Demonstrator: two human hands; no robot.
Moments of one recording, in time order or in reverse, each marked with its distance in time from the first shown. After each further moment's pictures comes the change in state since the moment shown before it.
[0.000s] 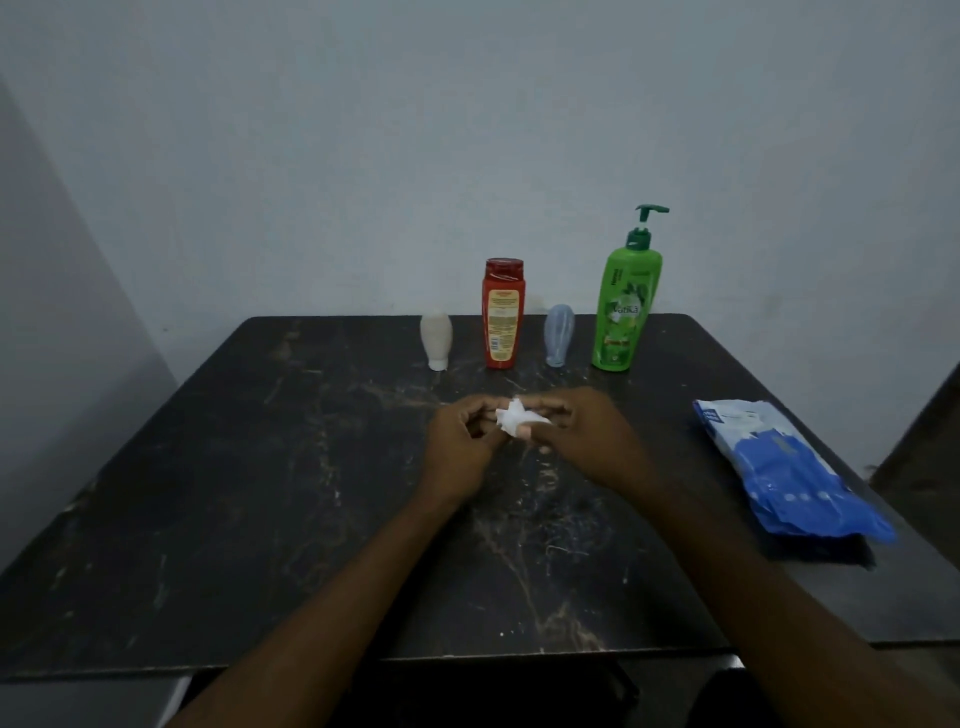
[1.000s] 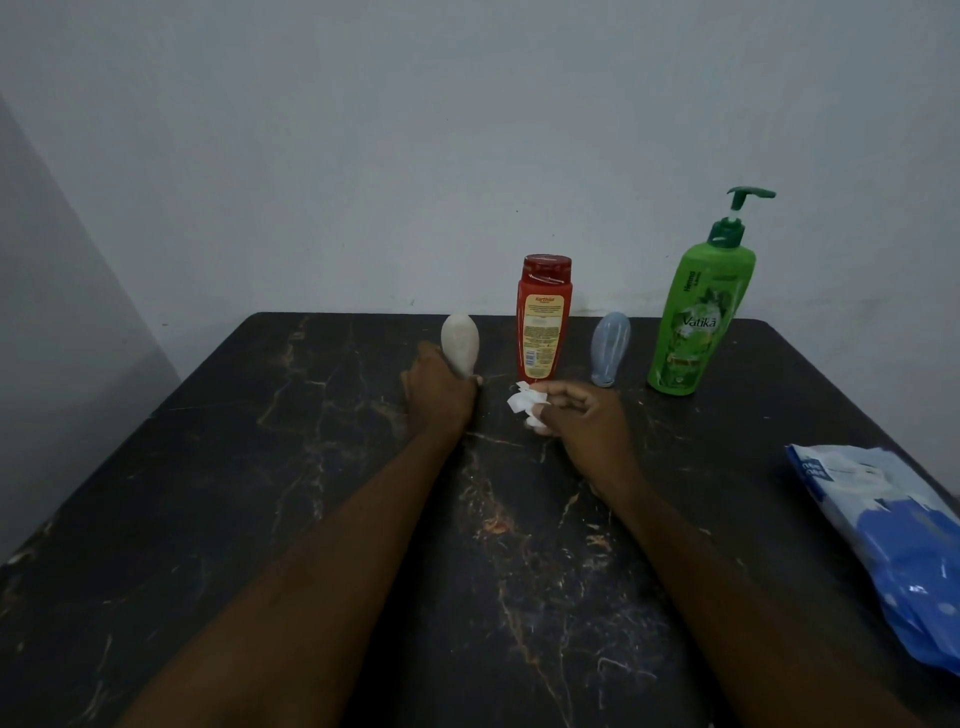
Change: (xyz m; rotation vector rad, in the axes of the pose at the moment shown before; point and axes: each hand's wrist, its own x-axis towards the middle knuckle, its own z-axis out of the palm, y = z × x) left_hand 0.168 -0.092 -0.023 0.570 0.394 -0.283; right_hand 0.102 0.057 0.063 0.539 0.180 0.203
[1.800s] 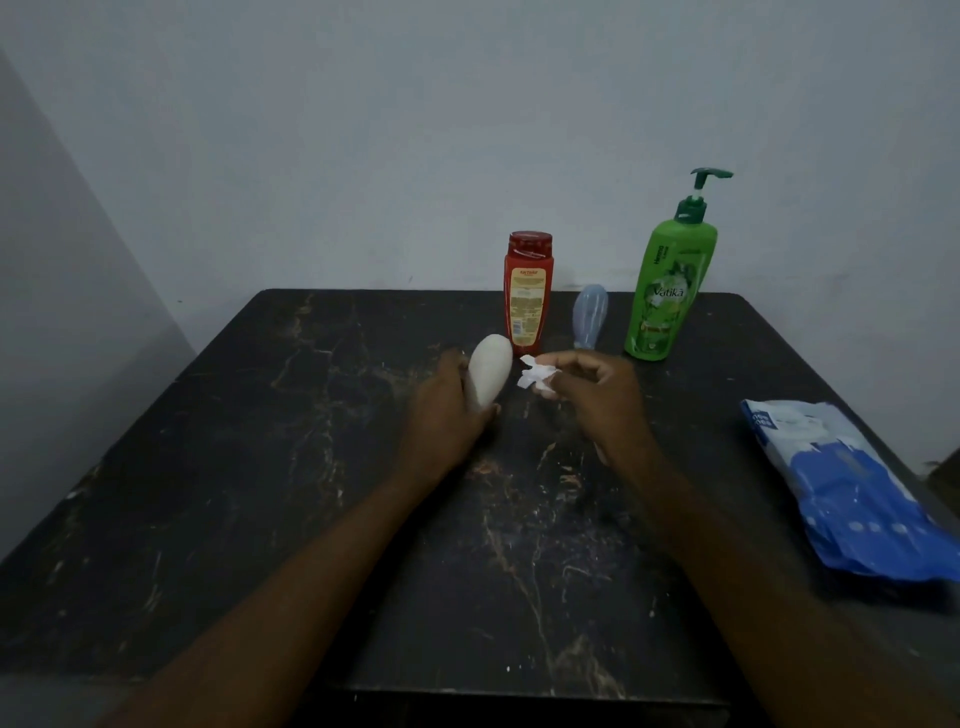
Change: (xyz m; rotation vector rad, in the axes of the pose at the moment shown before) left_hand -0.109 0.010 -0.065 0.075 -0.248 0.253; right_hand -0.045 -0.040 -0.027 0.023 0.038 -0.044
